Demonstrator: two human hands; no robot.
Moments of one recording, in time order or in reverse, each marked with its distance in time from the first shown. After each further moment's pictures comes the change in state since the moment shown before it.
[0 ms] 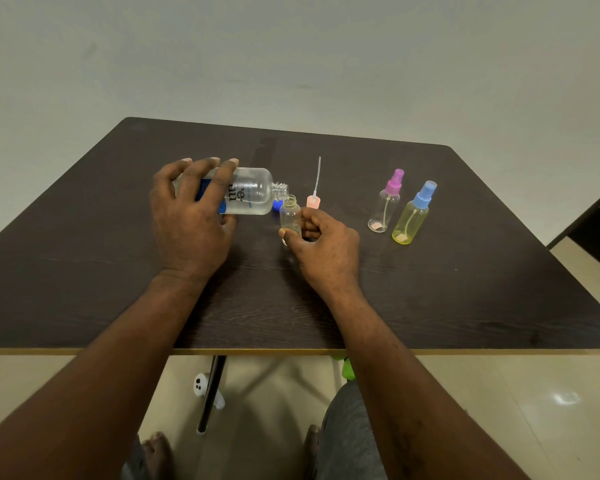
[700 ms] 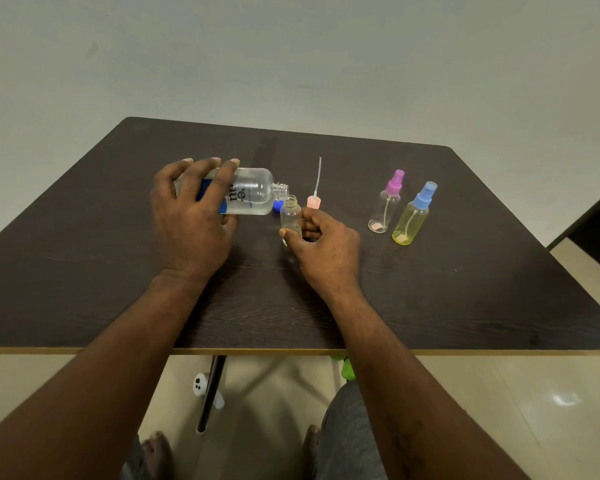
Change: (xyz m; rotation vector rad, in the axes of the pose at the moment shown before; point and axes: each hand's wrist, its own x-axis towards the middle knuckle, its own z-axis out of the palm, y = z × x) left_hand -0.001 -0.001 0.002 -0.008 0.008 0.004; right_hand 0.000 0.003 0.002 0.015 0.002 0.006
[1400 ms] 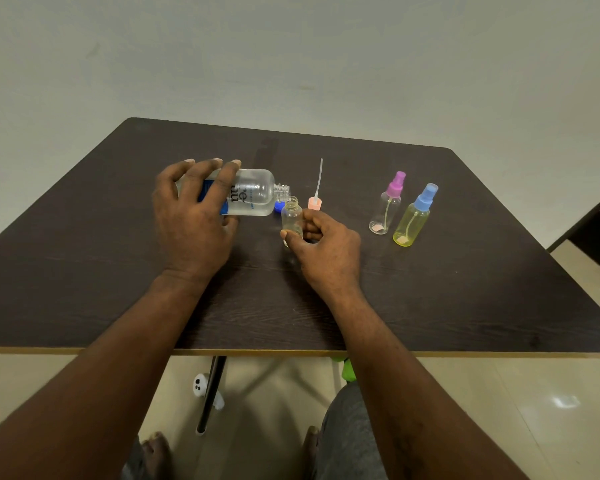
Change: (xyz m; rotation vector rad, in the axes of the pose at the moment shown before) left_hand 0.002 0.000 0.000 -0.004 -0.006 -0.004; right_hand 0.001 0.001 0.000 0.000 -0.007 -0.004
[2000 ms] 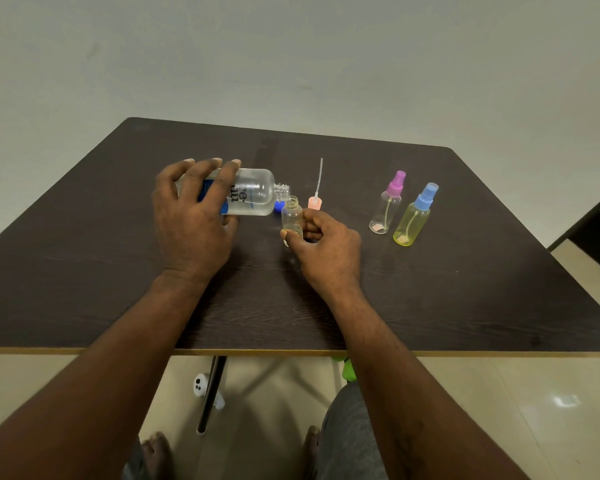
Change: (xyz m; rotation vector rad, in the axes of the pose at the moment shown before) left_hand -0.001 -0.002 0.002 0.013 0.003 0.008; right_hand 0.000 -0.003 -0.001 -0.016 0.002 -0.006
